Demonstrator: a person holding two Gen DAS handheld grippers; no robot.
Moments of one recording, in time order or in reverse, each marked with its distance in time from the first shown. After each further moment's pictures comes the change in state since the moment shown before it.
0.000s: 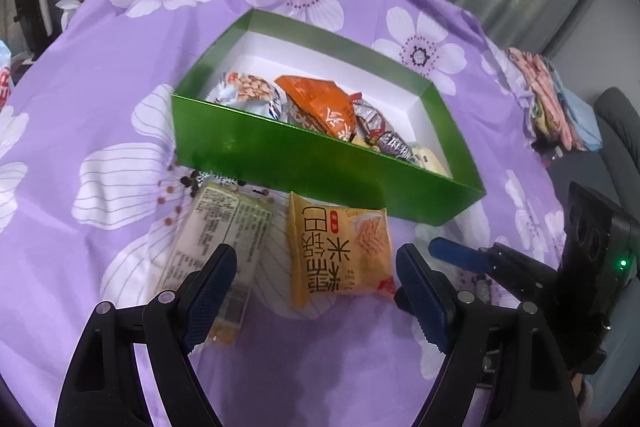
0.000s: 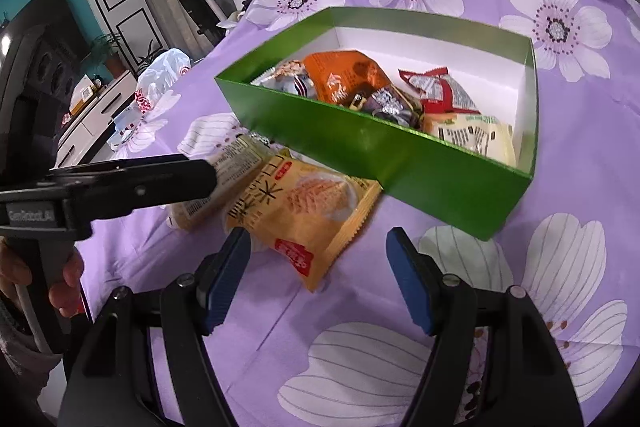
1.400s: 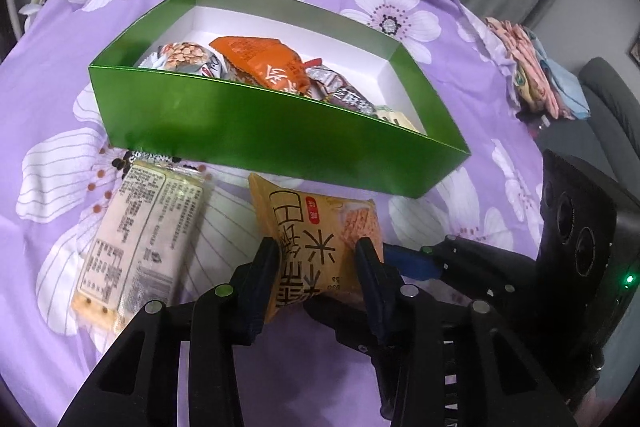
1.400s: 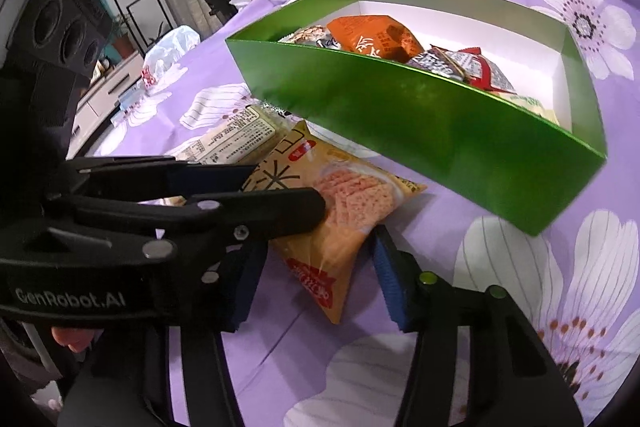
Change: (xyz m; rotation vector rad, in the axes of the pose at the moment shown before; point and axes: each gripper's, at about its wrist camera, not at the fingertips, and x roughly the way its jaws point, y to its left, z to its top) left arm 0.027 -0.030 -0.013 0.072 0.049 -0.062; right arm 0.021 0.014 -0.012 -0.034 0.017 0.040
